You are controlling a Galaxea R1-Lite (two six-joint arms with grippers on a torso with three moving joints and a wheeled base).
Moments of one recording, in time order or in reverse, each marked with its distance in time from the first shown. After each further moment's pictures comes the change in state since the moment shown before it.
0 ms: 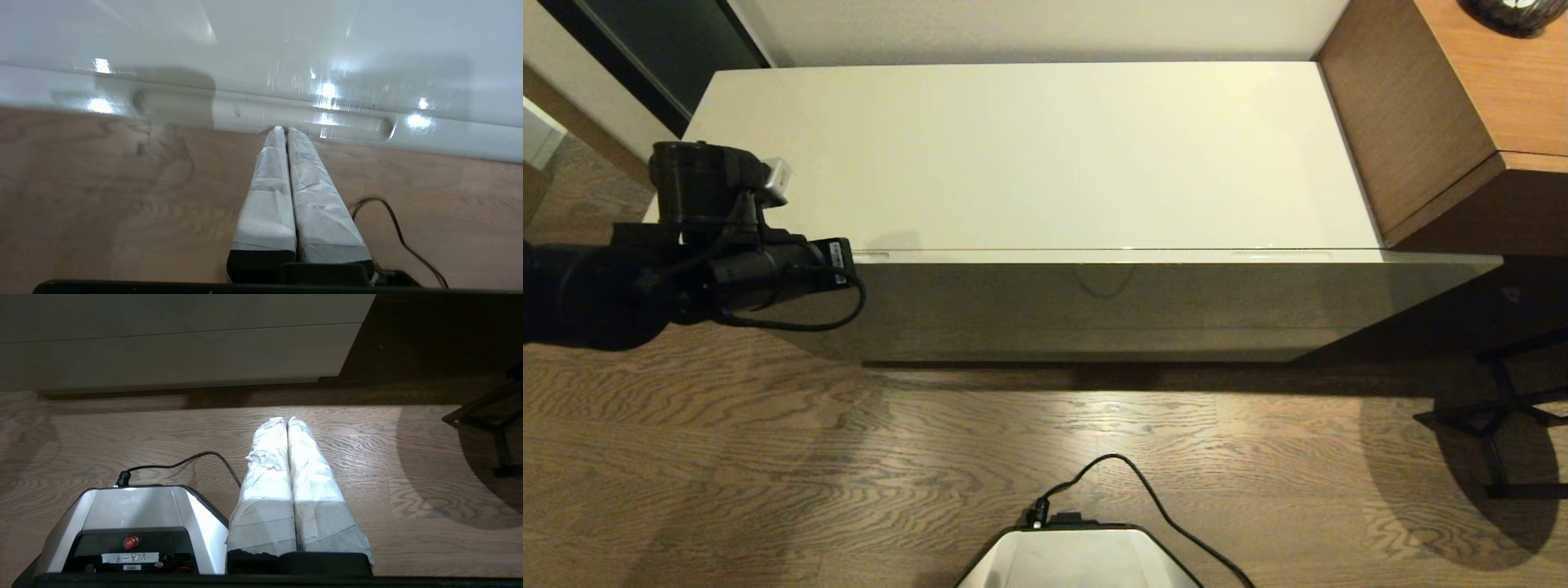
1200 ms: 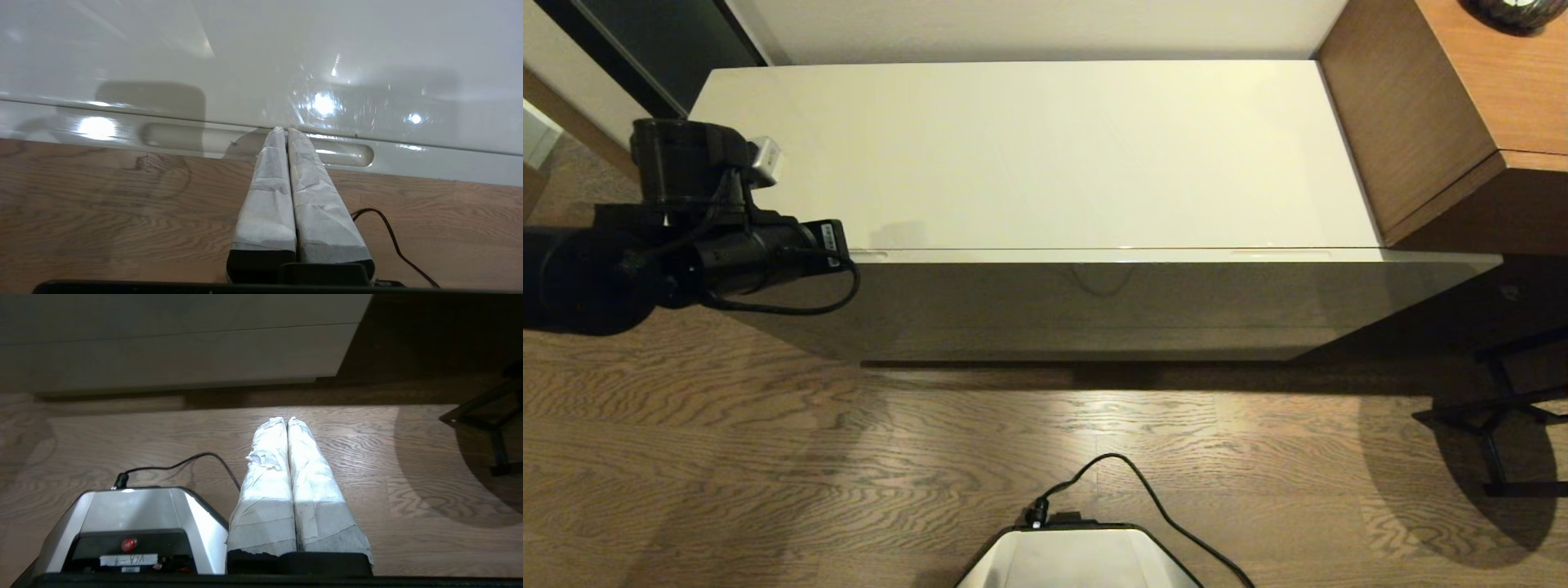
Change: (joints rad) left arm 0.003 -0.033 -0.042 0.003 -0.008 0.005; right arm 0.000 0.000 0.000 0.000 -0.001 0.000
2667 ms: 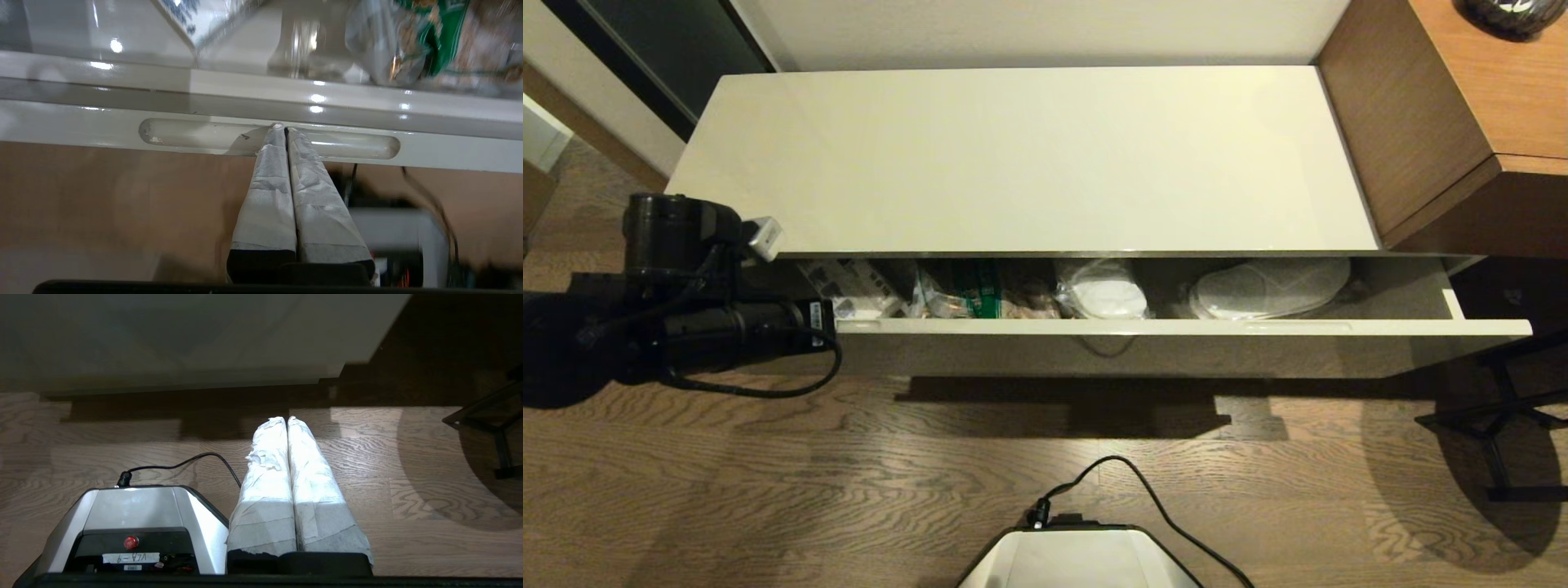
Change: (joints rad) left arm 0.001 -0.004 0.265 0.131 -0.072 0.003; right arm -0.001 0.000 0.000 0.000 0.000 0.000
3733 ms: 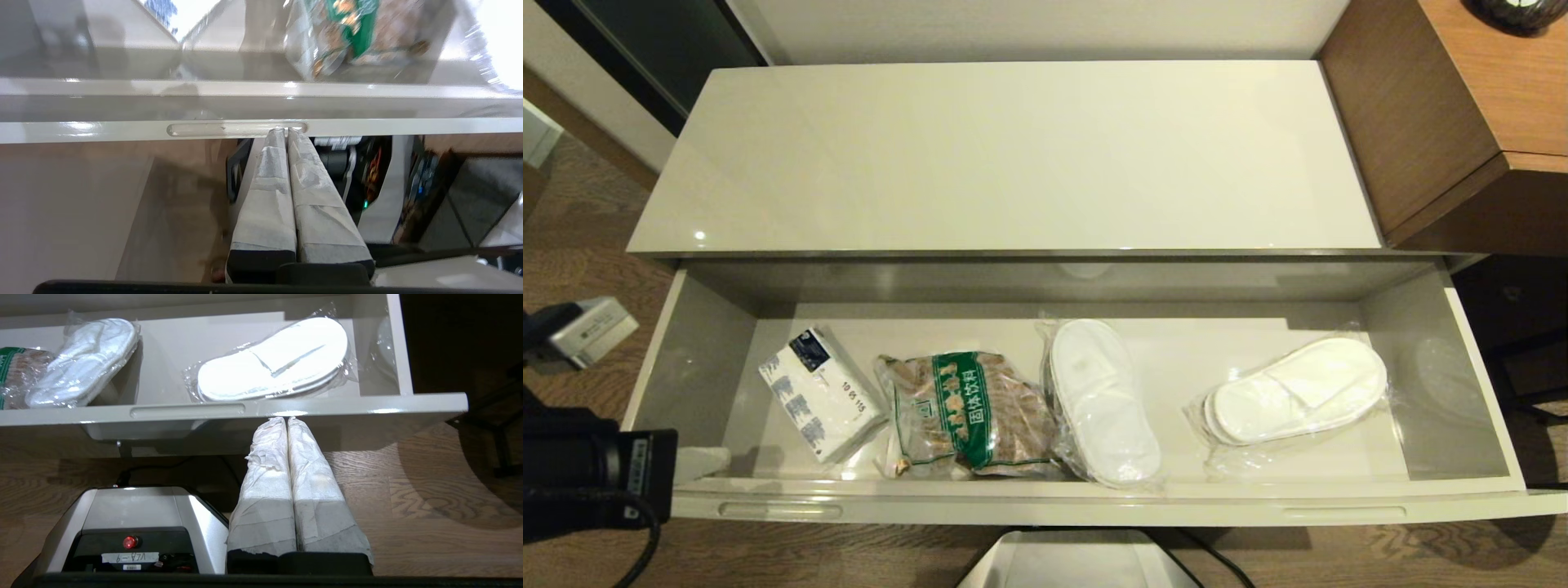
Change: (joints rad) left arm 0.000 -0.608 0.134 0.534 -0.100 -0.006; right arm 0.001 0.000 0.000 0.000 0.000 0.000
